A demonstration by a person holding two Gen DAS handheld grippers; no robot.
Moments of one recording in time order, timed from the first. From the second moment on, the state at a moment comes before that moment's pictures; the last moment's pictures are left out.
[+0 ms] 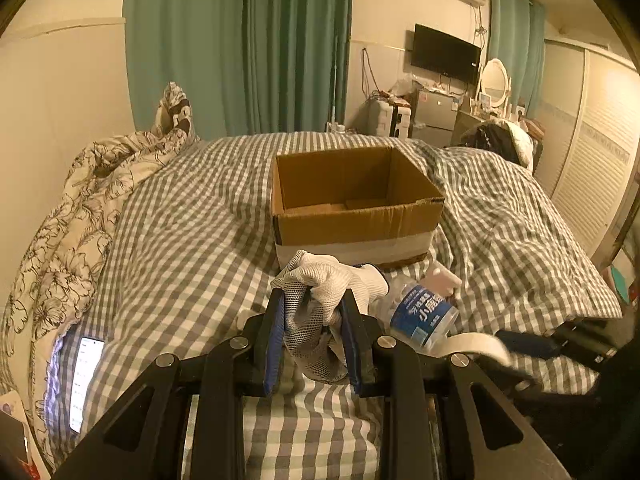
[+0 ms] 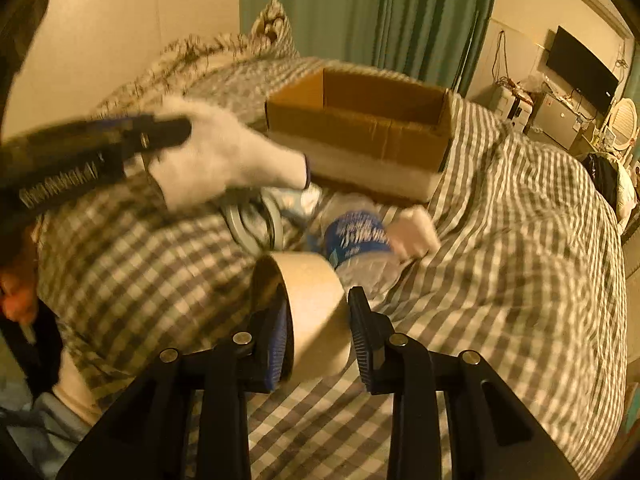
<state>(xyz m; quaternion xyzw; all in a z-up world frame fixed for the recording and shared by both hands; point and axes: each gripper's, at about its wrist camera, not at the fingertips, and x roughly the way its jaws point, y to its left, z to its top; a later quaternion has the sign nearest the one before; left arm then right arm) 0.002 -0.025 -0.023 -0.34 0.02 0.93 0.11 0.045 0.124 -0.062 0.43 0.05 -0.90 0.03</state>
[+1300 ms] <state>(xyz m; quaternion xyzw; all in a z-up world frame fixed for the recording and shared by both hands) -0.191 0.036 -0.029 -0.37 0.04 0.92 0.12 -0.192 0.220 -0.007 0.40 0.00 -0.92 0.00</state>
